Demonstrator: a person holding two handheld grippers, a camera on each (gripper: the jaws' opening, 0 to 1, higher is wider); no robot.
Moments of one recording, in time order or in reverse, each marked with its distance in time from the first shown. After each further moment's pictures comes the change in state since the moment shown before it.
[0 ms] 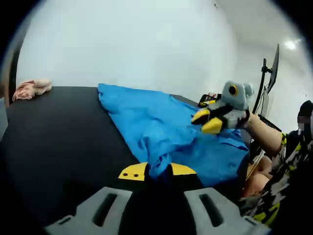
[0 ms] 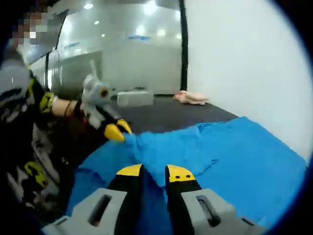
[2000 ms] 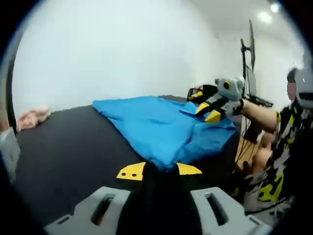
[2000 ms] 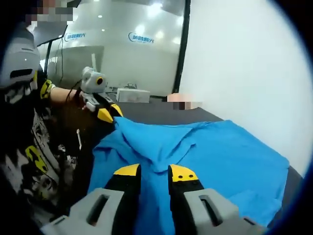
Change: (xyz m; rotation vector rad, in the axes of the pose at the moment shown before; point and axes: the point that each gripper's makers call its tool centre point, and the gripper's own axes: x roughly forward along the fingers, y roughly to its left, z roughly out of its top) left arm -0.033 0.001 -0.010 0.067 -0.018 0.000; right arm -0.087 0.014 0.006 0.090 -0.108 -0.028
